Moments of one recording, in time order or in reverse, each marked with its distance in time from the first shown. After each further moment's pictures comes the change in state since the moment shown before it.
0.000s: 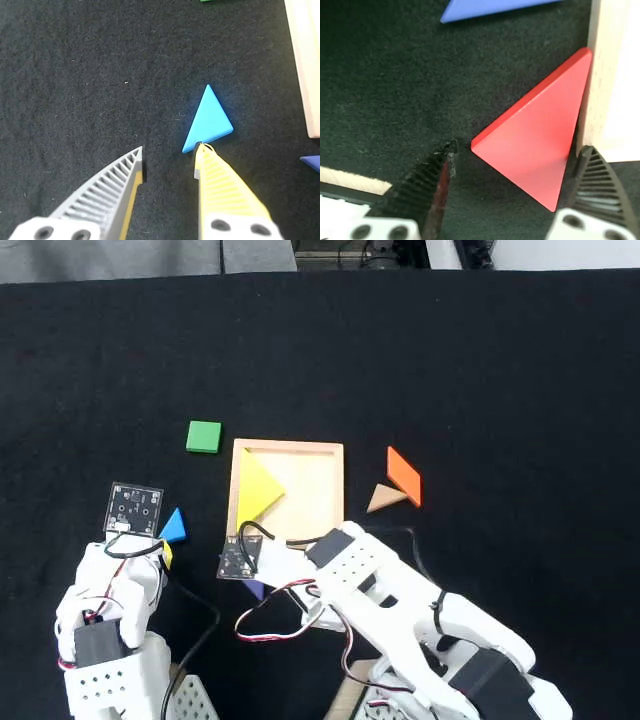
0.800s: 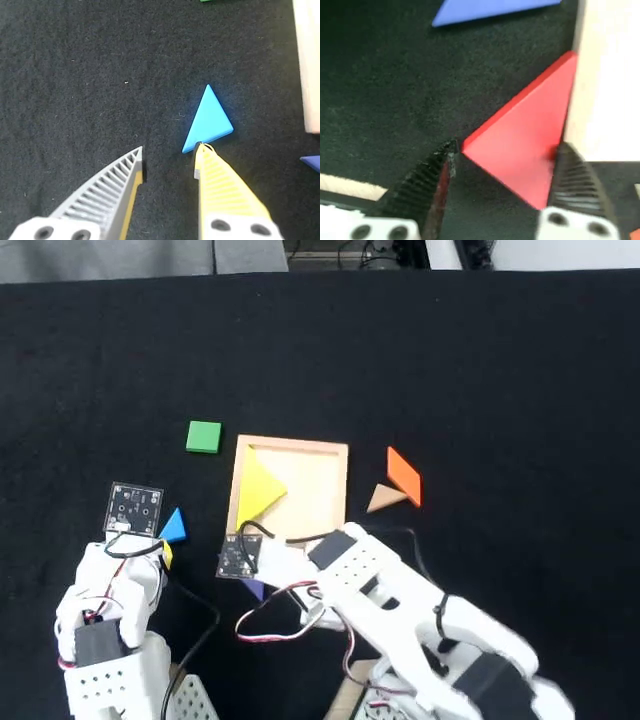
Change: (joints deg) left arm 0.0 0.0 0.0 0.0 0.0; right arm 0.0 -0.2 0.5 -1.7 0.9
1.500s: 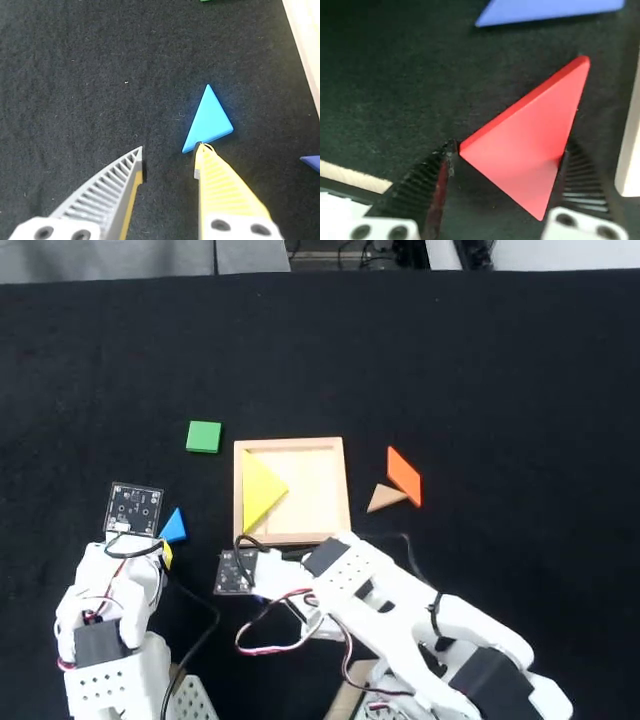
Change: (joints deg) left arm 0.0 0.0 0.0 0.0 0.0; right arm -2.0 0.3 1.8 0.0 0.2
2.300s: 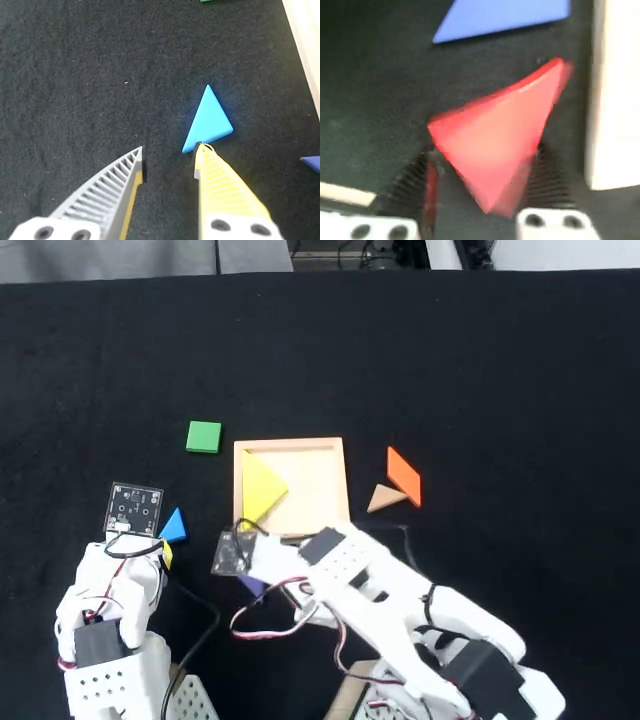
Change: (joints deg) left arm 0.0 0.0 0.0 0.0 0.0; right arm 1.3 3.7 -3.9 -1.2 -2.6
